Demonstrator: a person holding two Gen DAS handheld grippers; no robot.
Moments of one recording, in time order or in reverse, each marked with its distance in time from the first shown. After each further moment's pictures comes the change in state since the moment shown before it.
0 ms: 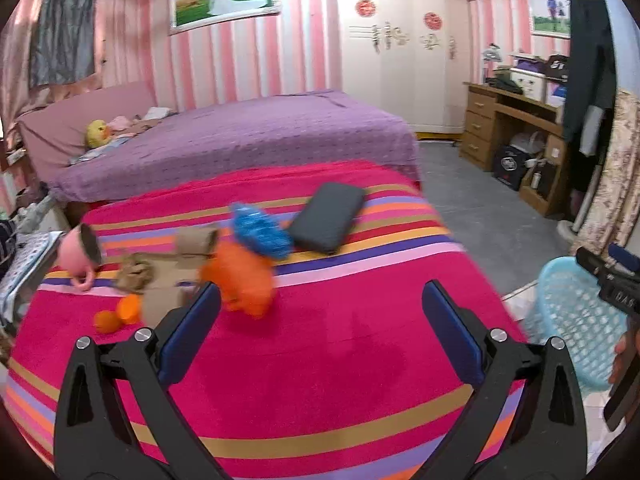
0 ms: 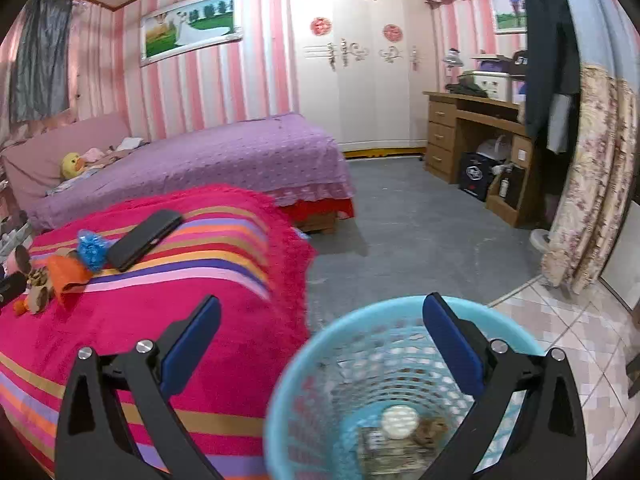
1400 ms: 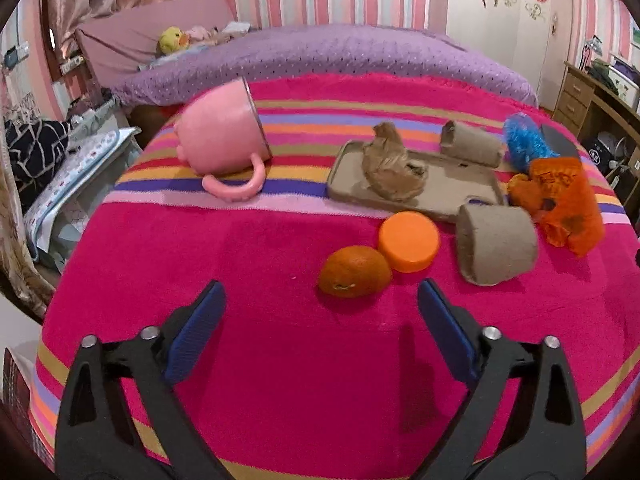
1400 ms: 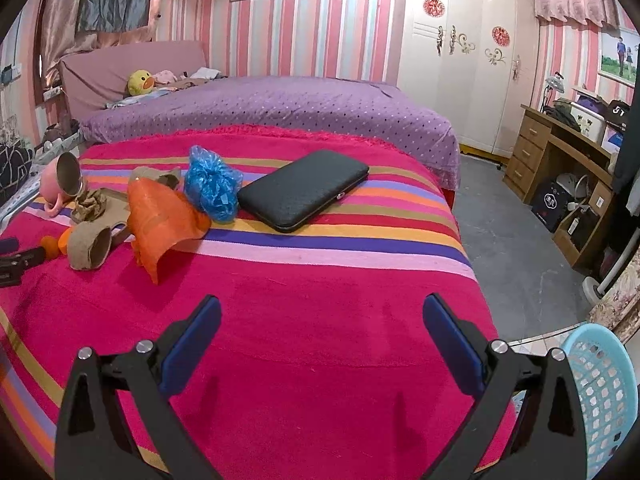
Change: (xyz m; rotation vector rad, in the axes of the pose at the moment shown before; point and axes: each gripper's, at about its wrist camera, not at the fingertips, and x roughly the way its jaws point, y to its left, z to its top) left arm 0.082 0.258 -0.063 -0.184 0.284 0.181; right arm 0.051 0.218 -0.022 -0.259 0.130 0.158
